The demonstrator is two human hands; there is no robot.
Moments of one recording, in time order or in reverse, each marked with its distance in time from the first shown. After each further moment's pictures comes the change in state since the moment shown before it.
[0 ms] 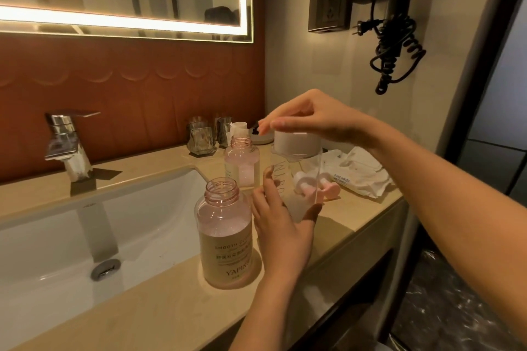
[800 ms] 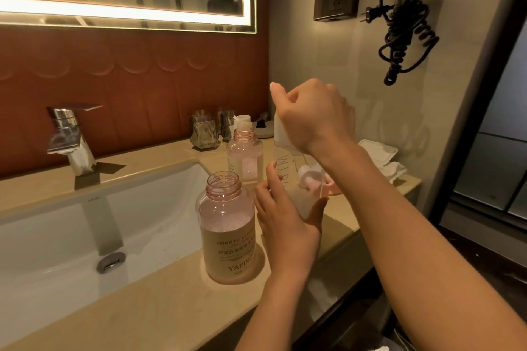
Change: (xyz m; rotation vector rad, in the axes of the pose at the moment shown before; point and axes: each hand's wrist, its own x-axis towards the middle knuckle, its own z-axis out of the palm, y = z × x) left_hand -0.004 0.006 0.003 0.088 0.055 0.014; right_hand 0.009 -0.013 0.045 -0.471 0.759 0.259
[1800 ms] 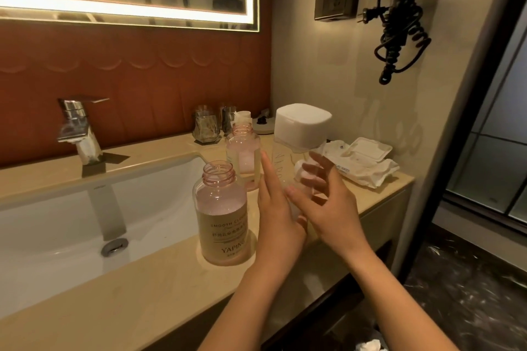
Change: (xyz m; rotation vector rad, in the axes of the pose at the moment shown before) left_hand -0.011 0.014 -0.022 -0.090 -0.201 0.050; right_hand -0.123 0.059 0.013 0.610 -0.173 0.274
